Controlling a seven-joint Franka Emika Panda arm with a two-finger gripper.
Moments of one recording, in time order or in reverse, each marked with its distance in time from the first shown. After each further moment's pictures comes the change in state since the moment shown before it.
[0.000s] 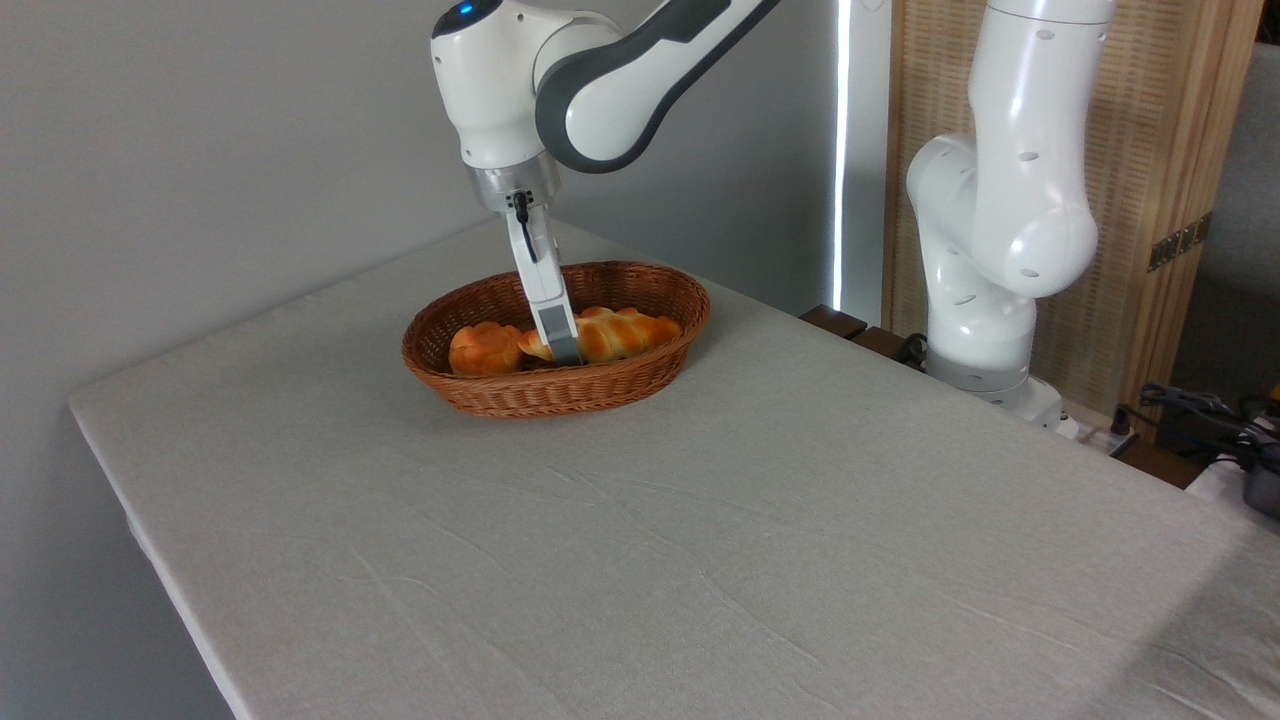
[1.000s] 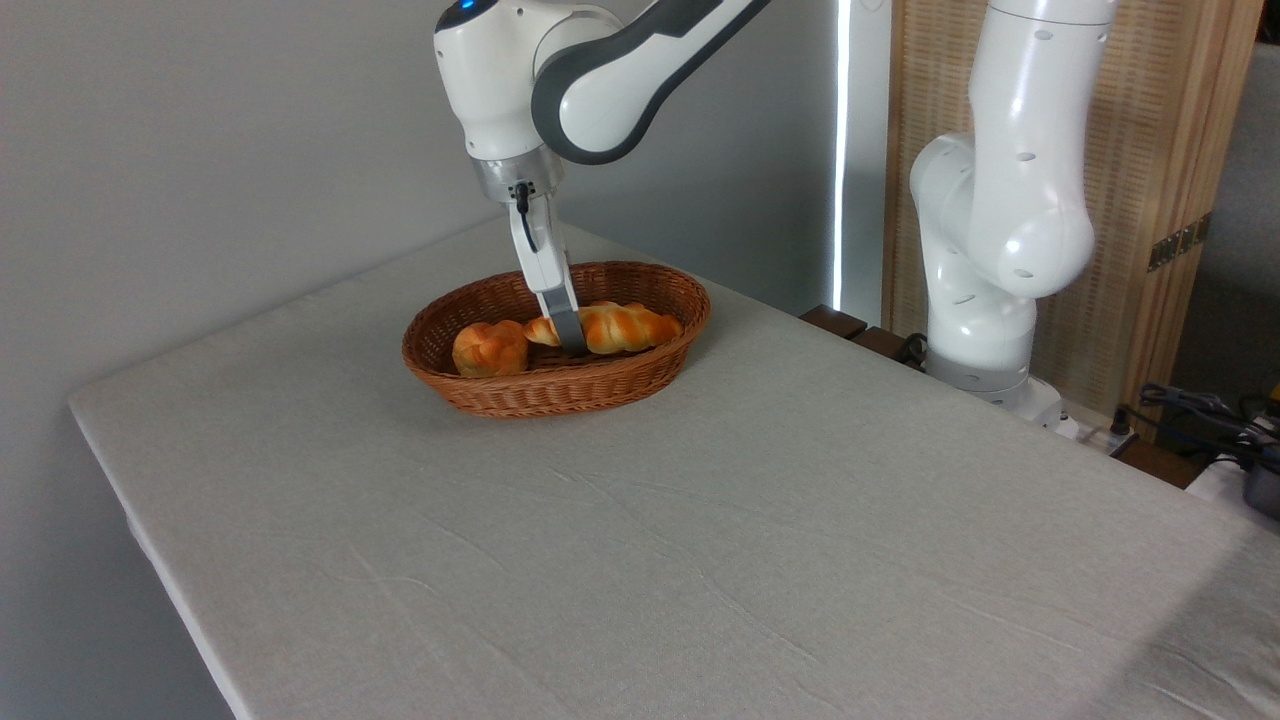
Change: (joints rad) arm -0.044 -0.004 0.000 0.002 0.001 -0.027 0.001
